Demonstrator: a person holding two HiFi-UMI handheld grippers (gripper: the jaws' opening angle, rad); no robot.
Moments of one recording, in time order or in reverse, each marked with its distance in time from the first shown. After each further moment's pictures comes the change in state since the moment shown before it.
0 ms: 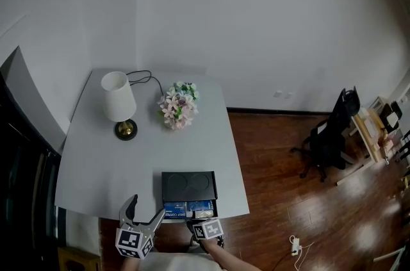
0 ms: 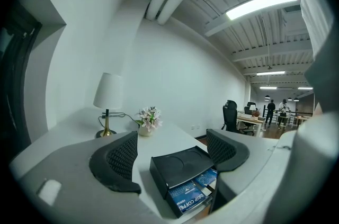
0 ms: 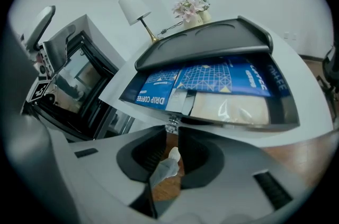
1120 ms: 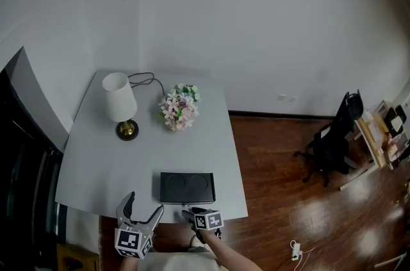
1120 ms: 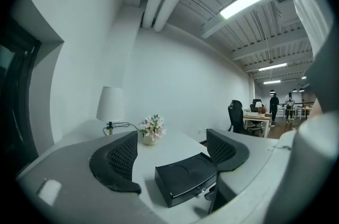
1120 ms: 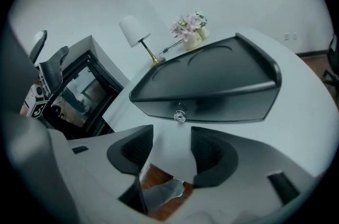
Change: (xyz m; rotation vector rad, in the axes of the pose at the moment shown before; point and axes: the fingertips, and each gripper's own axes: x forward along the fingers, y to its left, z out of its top) left arm -0.002 -0.012 0.026 0.081 -0.063 0.063; right arm 0.004 -0.016 0.066 0.020 -0.198 0.105
